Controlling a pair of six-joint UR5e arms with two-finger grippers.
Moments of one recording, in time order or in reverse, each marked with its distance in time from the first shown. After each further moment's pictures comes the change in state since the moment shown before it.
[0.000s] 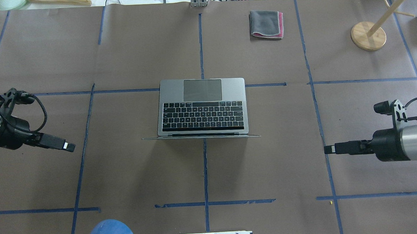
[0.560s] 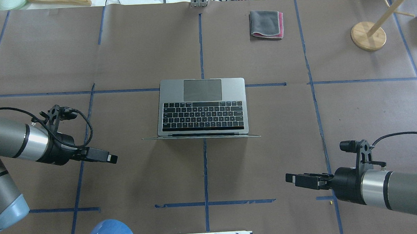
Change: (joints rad) left arm 0.201 -0.105 -0.009 -0.059 0.216 -0.217; right arm -0.333 0.055 0.131 -0.098 -0.422 0.149
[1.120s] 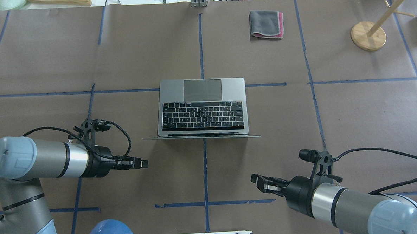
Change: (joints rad) left arm 0.145 -0.088 -0.015 0.001 0.249 -0.099; right arm -0.113 0.216 0.032 -0.242 -0.239 0.075
